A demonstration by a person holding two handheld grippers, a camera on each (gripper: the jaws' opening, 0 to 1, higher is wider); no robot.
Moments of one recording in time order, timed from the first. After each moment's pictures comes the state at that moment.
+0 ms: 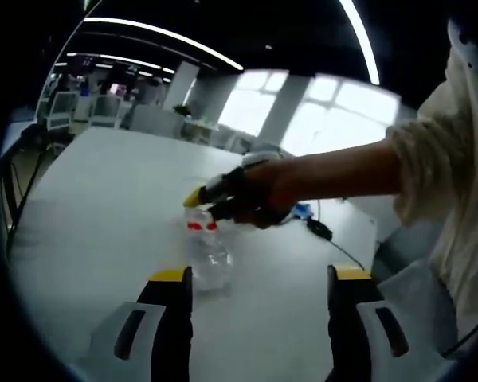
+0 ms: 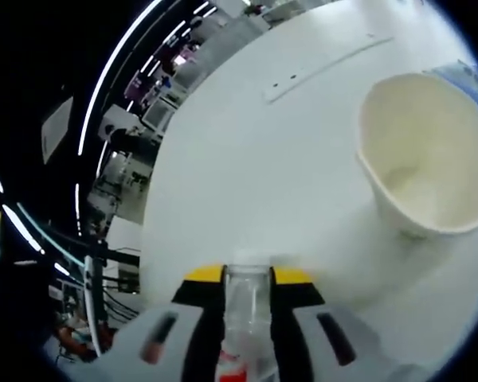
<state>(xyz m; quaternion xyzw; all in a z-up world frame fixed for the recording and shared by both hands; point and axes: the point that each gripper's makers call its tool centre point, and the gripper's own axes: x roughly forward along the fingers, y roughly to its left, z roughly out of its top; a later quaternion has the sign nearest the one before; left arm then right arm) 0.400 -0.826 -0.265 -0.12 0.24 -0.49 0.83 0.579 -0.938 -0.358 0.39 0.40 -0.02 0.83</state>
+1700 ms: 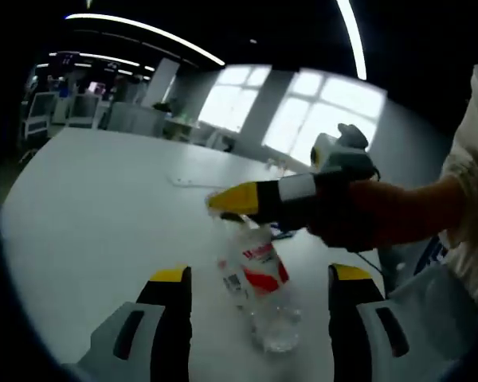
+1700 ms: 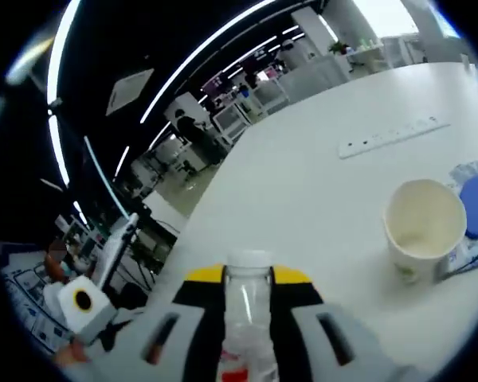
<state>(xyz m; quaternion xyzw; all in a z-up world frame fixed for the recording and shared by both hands) 0.488 -0.883 -0.292 -0.11 0.24 -0.56 0.79 0.554 -0.917 -0.284 0.27 0.29 0.14 0.91</state>
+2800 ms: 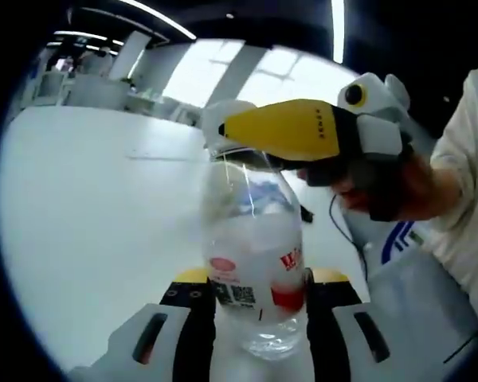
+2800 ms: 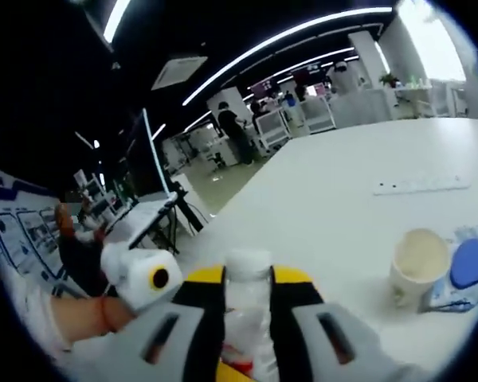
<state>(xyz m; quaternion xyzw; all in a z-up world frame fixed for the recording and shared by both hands) 0.464 -0.919 -0.314 -0.09 0.28 -0.64 0.71 0.518 -0.896 -0.239 0.17 0.25 0.24 0.93</state>
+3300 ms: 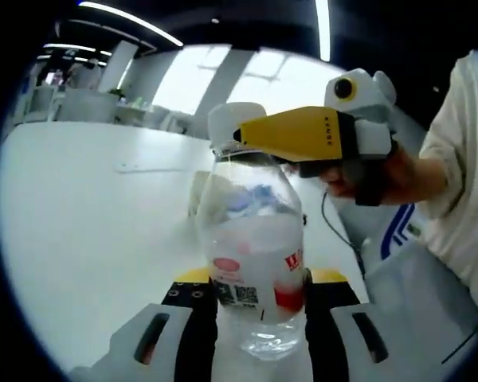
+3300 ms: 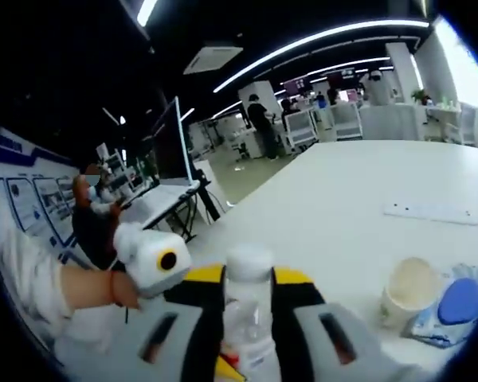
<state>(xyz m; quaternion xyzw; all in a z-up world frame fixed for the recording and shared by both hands) 0.457 -0.928 -0.299 -0.08 0.25 -0.65 0.71 0.505 -0.906 -0.222 0.12 0.24 0.31 0.91</state>
